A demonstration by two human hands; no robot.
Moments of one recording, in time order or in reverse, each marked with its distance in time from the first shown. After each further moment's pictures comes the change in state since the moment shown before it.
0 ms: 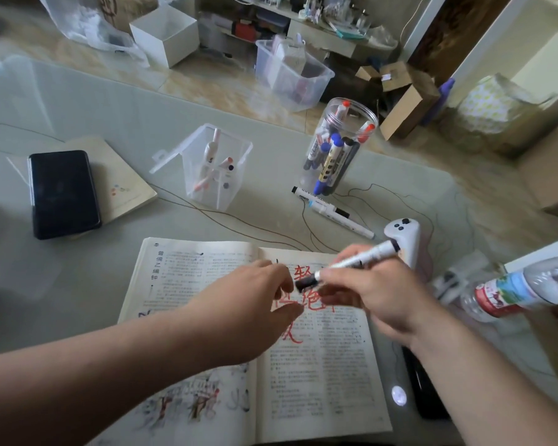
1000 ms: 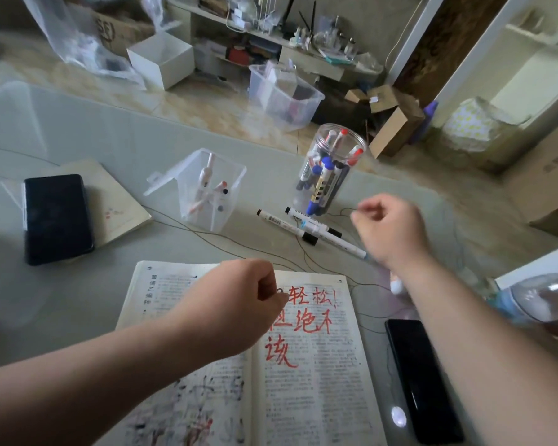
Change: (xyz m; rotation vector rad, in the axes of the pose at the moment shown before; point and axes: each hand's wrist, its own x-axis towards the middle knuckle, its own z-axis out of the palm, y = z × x) left_hand 0.012 0.001 -0.019 -0.094 0.239 -0.134; right_hand 0.087 -0.037 -0.050 -0.655 0.596 -0.452
